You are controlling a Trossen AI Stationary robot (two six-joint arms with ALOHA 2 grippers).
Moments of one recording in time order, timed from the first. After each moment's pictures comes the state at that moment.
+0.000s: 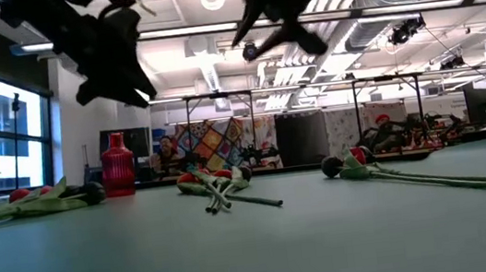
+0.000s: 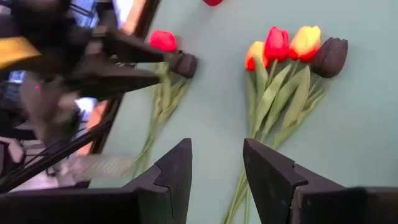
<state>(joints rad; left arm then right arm) 0.15 1.08 0.72 -0.40 -0.19 -0.60 -0.13 1.61 1.29 -0.40 0.01 1.04</state>
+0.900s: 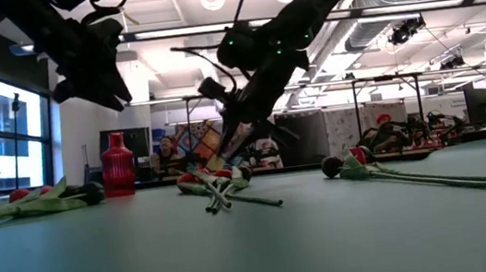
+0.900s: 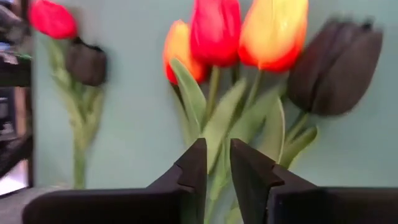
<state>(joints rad) 0.27 0.96 0.72 -0.58 -0.19 -0.57 -0.30 2.08 1.46 -0.34 -0.27 1.00</state>
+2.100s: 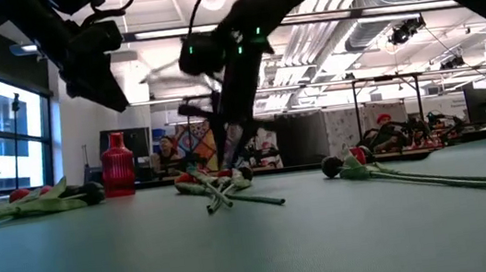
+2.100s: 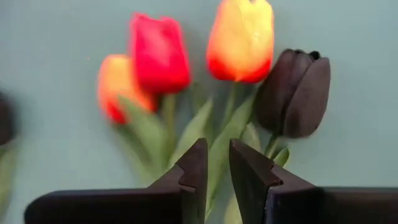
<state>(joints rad) 0.32 0.96 0.72 -0.60 -0.14 -0.20 -0.25 2.33 1.93 -0.84 0.02 1.09</state>
